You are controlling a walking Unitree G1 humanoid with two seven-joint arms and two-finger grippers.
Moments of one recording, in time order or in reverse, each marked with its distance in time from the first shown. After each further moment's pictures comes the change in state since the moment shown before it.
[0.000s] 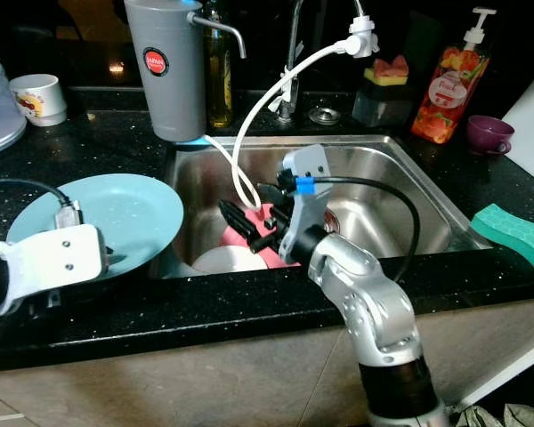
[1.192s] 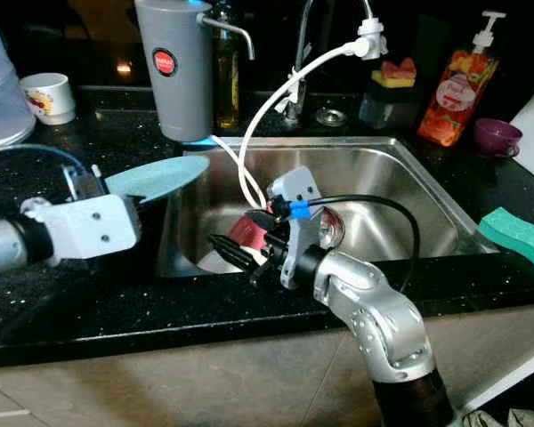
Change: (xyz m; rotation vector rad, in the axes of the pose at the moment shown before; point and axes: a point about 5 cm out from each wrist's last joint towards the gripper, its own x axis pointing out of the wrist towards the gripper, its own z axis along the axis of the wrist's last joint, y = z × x) left arm 0.024 0.031 0.035 0.246 -0.236 0.407; right arm -0.012 -0.003 -0.013 0.000 0.094 0.036
